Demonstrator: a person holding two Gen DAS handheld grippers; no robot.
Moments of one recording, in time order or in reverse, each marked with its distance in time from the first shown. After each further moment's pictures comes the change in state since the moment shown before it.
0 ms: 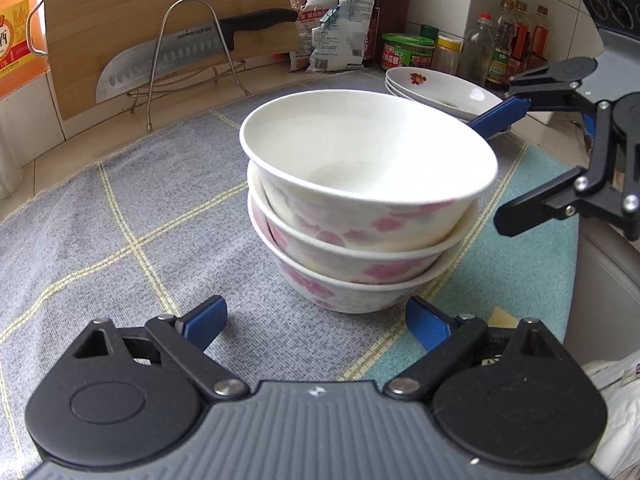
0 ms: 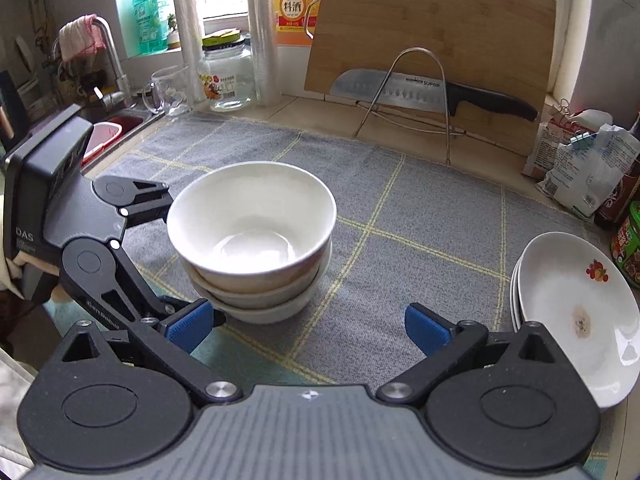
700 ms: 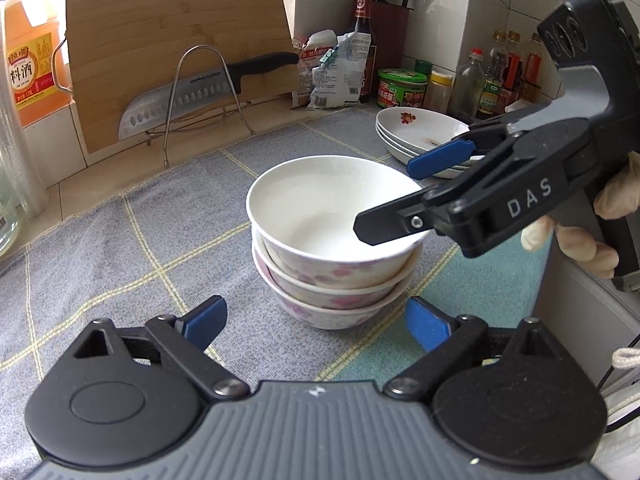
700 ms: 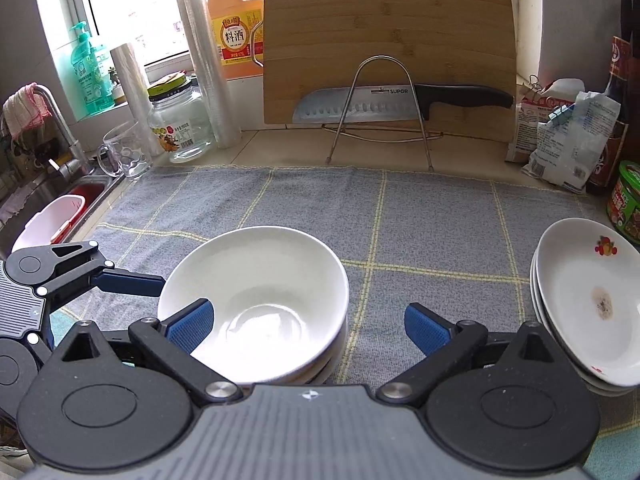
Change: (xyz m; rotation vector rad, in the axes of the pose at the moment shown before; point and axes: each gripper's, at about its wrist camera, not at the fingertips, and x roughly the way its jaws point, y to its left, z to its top) left arm -0.053 -0.014 0.011 -0.014 -0.070 0.011; right arm 0.010 0.023 0.031 0.245 -0.109 -0.087
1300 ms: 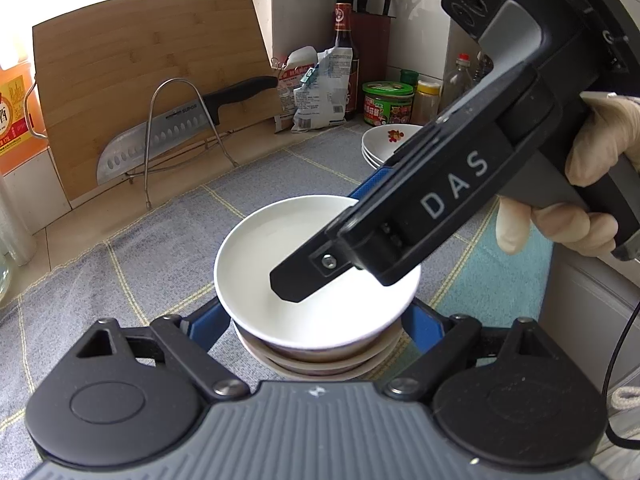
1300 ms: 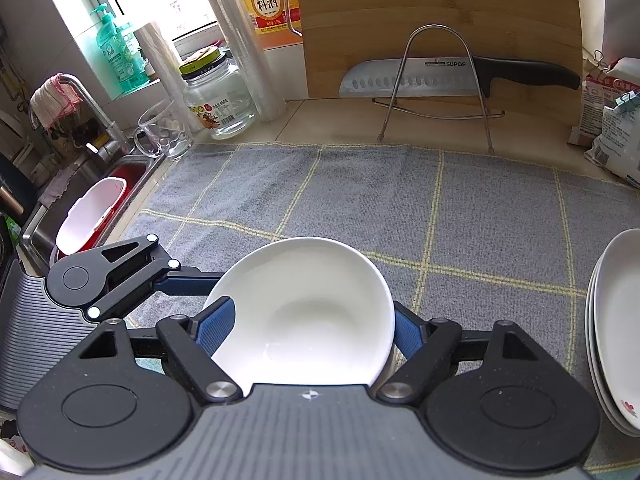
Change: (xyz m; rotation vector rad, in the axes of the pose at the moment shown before) left arm 0.013 -0.018 0.028 0.072 -0.030 -0.005; right arm 0.023 -0.005 0.048 0.010 0.170 0.200
